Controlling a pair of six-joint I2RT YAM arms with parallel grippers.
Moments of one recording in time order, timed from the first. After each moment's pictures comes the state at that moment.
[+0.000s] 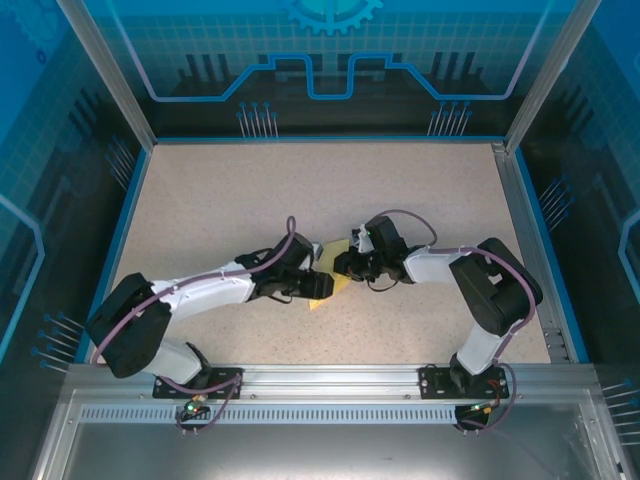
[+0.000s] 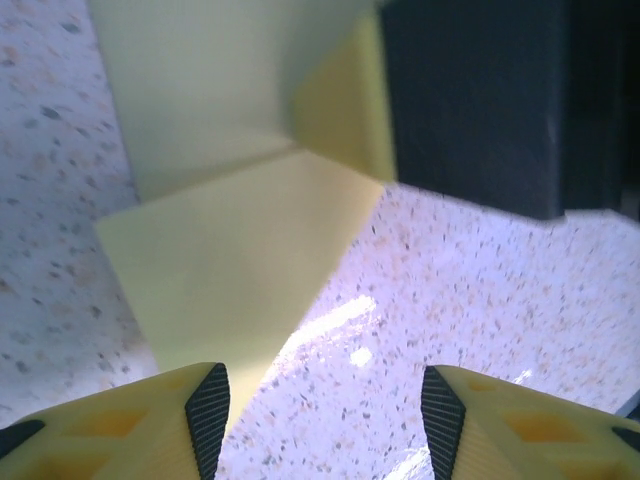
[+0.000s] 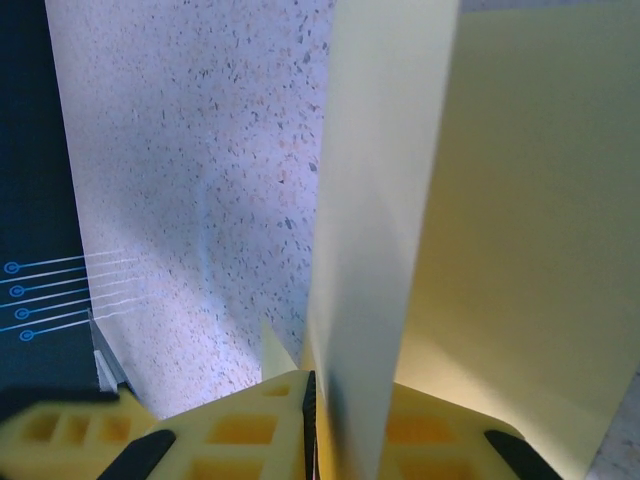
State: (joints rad) left arm -0.79 1.45 0.78 -0.31 0.16 -0.64; right arm 0.55 1.72 0.76 0.12 -0.56 0.85
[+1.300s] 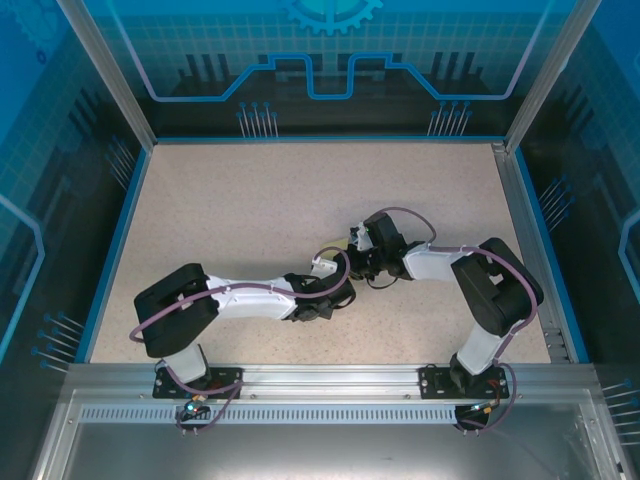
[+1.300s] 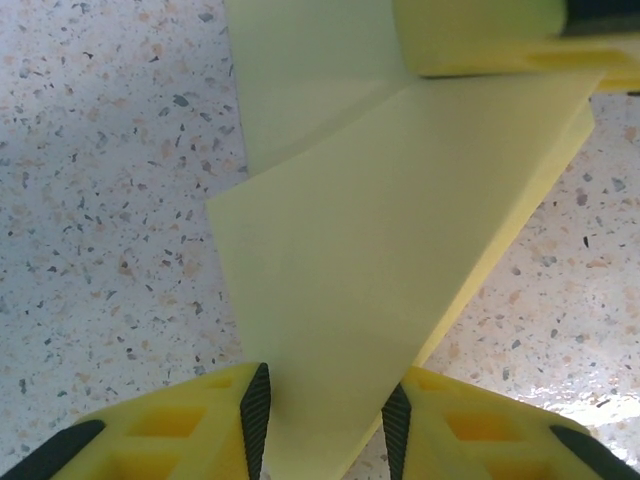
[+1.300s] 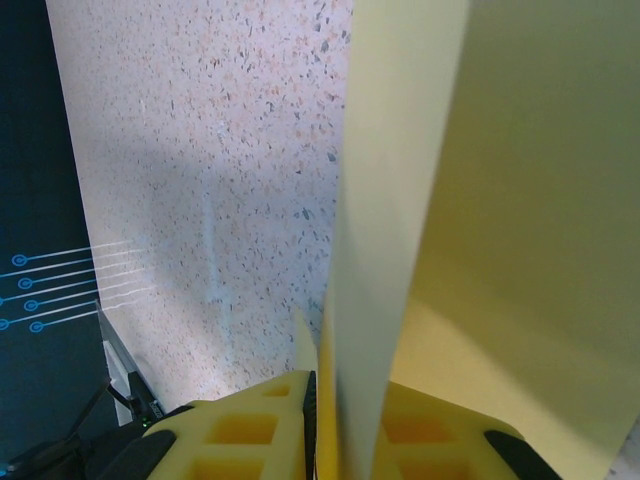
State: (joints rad) left arm -1.04 1.70 0.90 -0.45 -0.43 -0.74; right arm 0.55 1.72 0.79 0.06 -0.58 0.85
